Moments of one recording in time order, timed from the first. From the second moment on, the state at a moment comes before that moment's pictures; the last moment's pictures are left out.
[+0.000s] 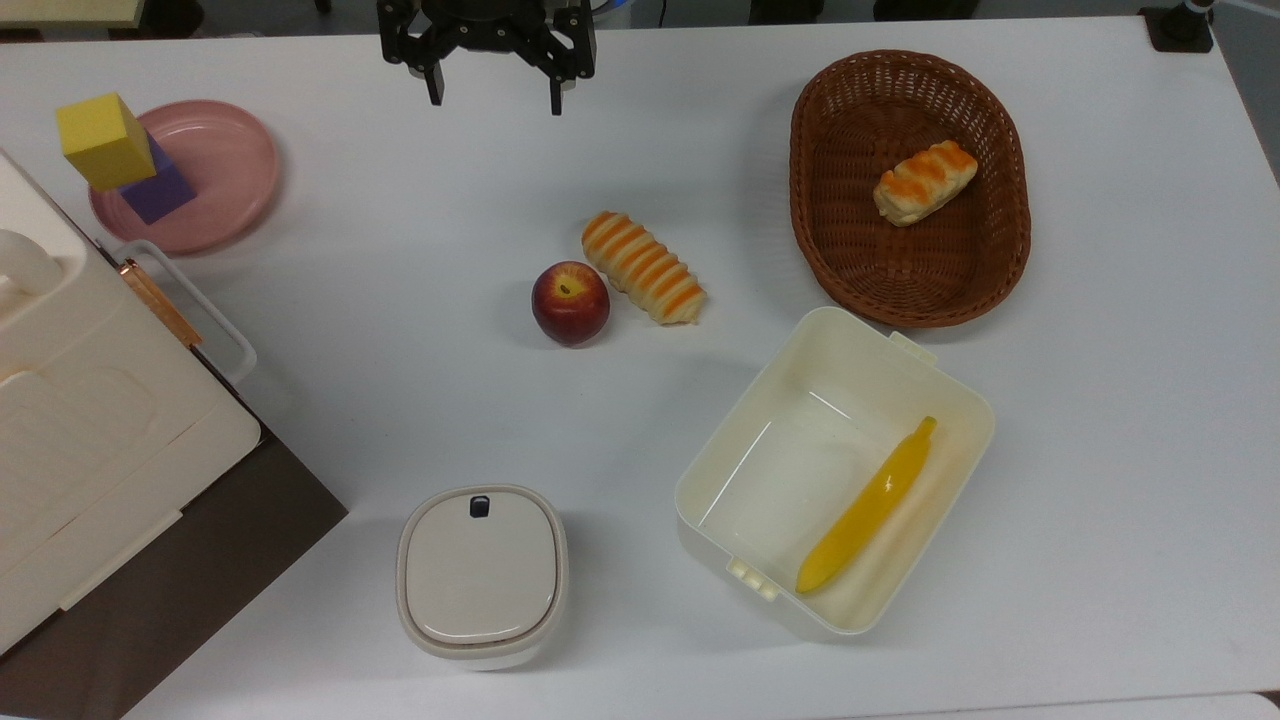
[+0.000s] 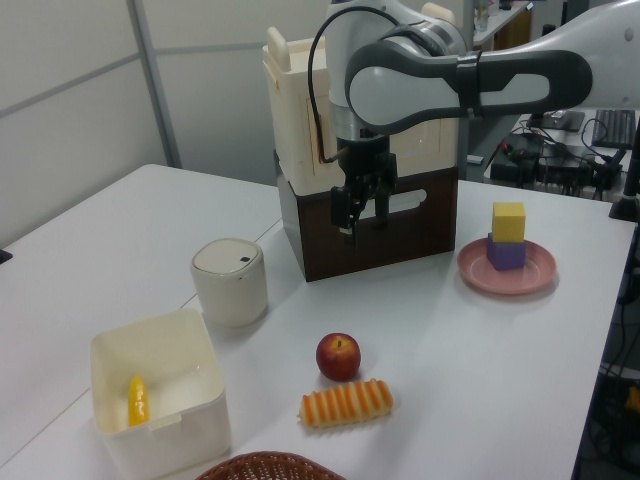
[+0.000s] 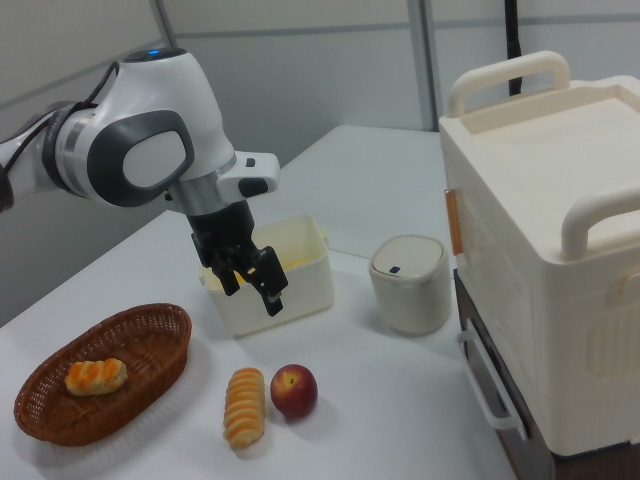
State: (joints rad) arm -0.08 0.05 0.07 -1.64 -0.04 1.72 0.05
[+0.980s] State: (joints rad) arm -0.12 0.07 0.07 -1.64 -0.05 1.74 -0.03
